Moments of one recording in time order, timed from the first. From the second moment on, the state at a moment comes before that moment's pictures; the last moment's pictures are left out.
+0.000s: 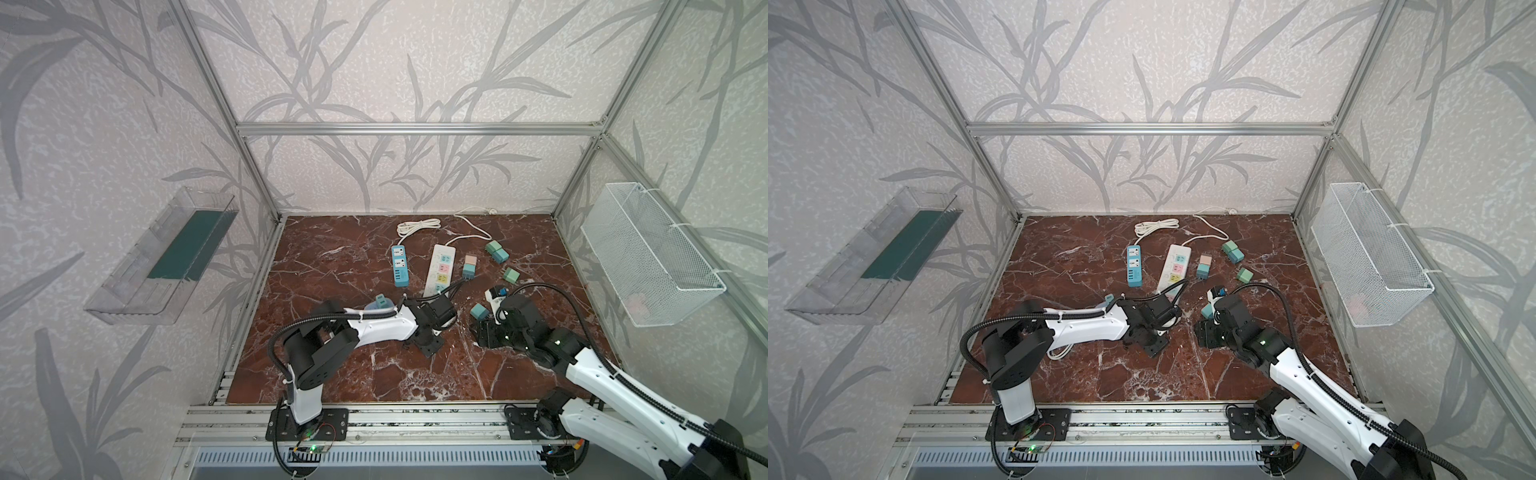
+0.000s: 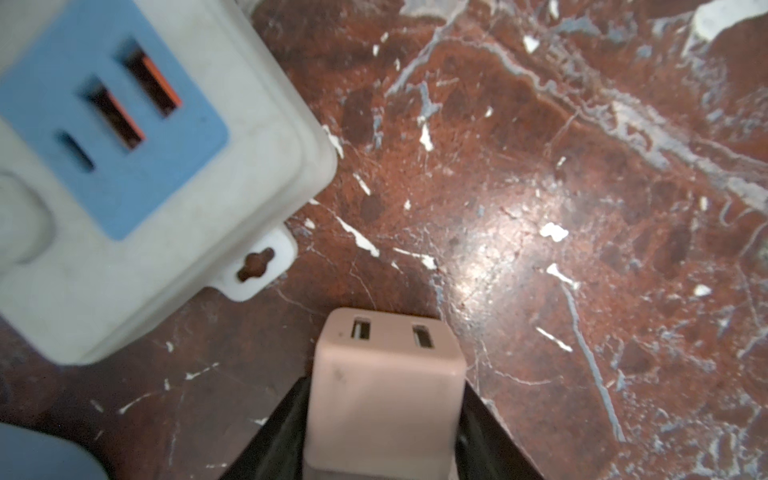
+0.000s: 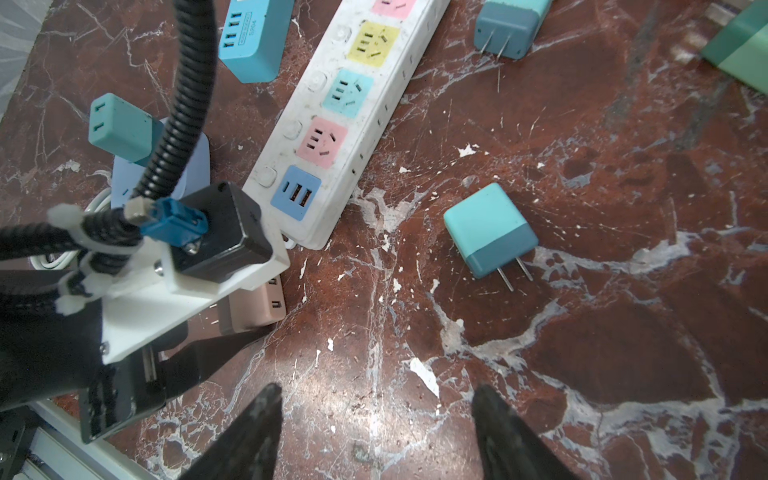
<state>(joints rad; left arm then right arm) -0.99 1.85 1.15 -0.58 -0.03 -0.11 0.60 0.87 0.58 -0.55 -0.02 0.44</state>
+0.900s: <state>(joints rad) -1.06 1.42 0.45 0.53 -0.13 0.04 0.61 0.92 0.80 -0.63 -0.19 0.48</state>
